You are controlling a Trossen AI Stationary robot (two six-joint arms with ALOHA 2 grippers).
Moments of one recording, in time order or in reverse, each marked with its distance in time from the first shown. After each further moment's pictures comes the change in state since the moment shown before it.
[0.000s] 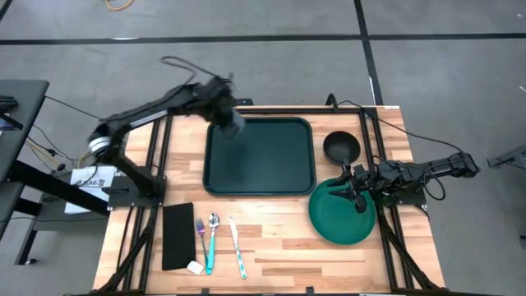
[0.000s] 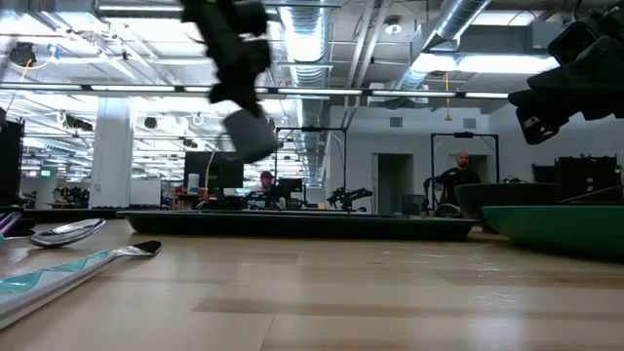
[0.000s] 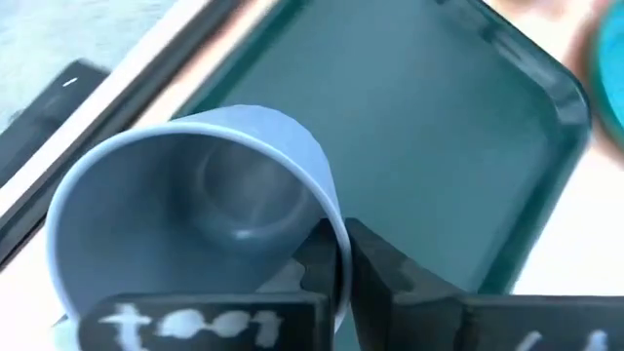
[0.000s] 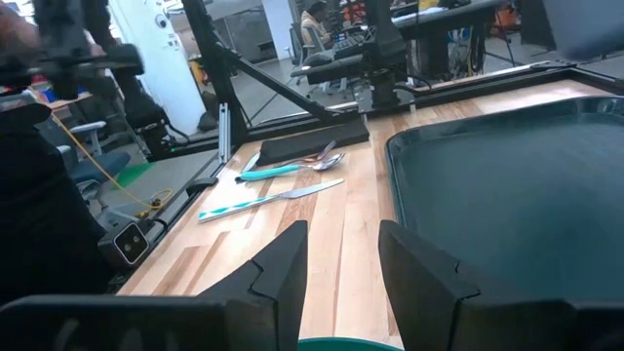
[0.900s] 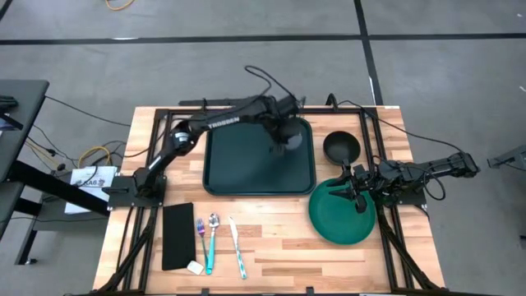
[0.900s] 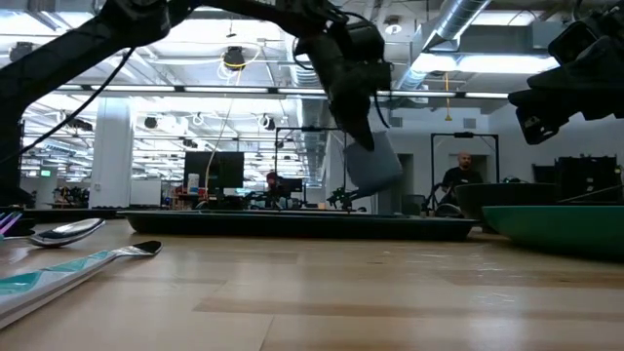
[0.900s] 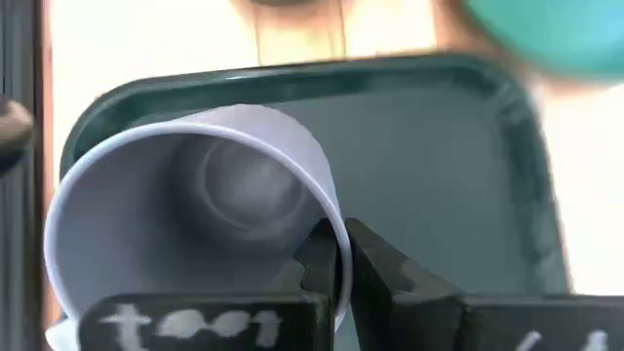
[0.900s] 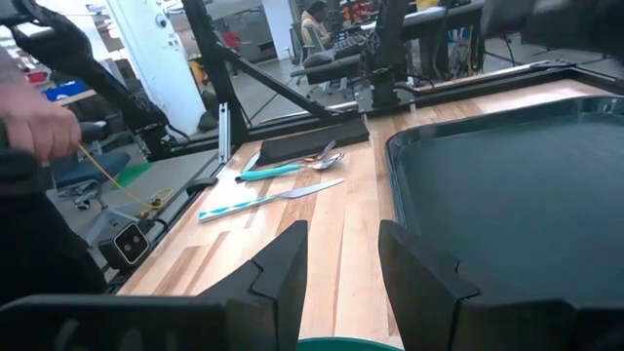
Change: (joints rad) left arm -0.223 0.749 0.853 -0.187 0.021 0.535; right arm 0.000 0.000 0.000 0.000 0.000 0.000
